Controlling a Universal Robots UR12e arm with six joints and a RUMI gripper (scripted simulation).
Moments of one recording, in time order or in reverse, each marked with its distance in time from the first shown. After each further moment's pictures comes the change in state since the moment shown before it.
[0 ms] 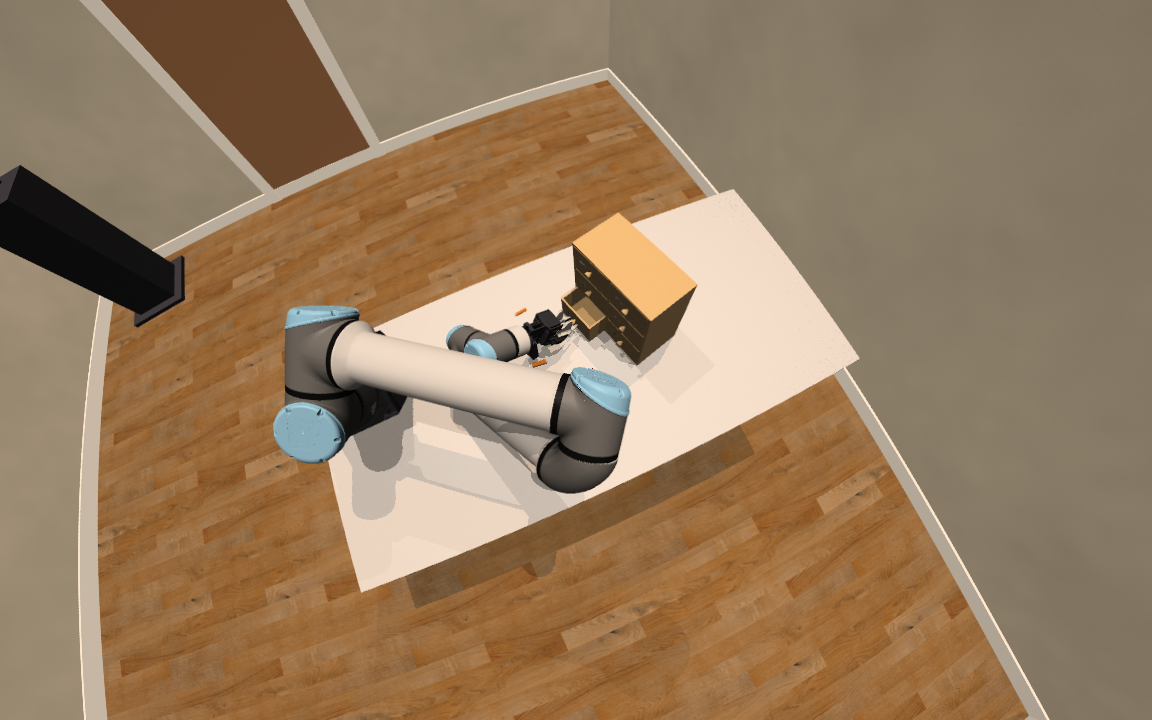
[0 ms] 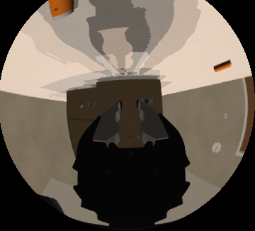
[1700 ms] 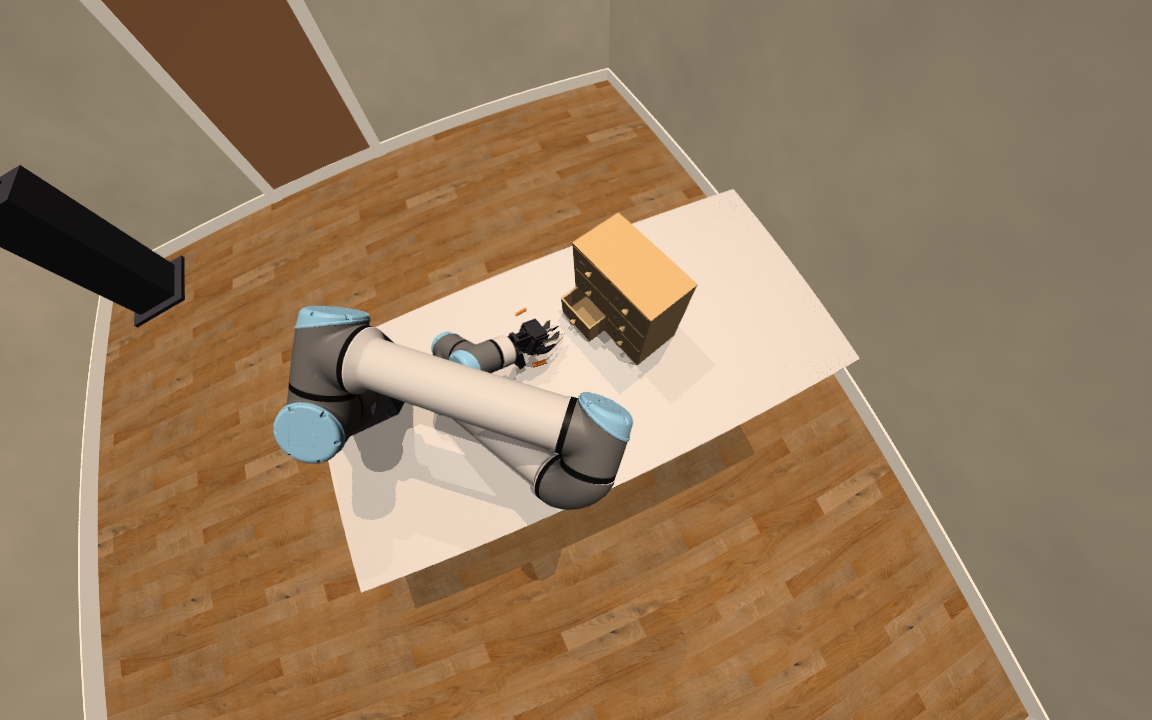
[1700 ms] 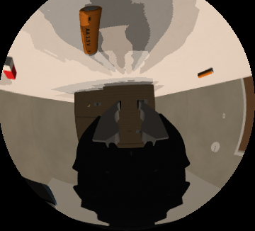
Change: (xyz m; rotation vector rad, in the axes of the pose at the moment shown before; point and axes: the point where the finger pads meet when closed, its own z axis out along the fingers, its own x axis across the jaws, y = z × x) arm 0.000 -0.024 -0.045 0.000 0.000 0.000
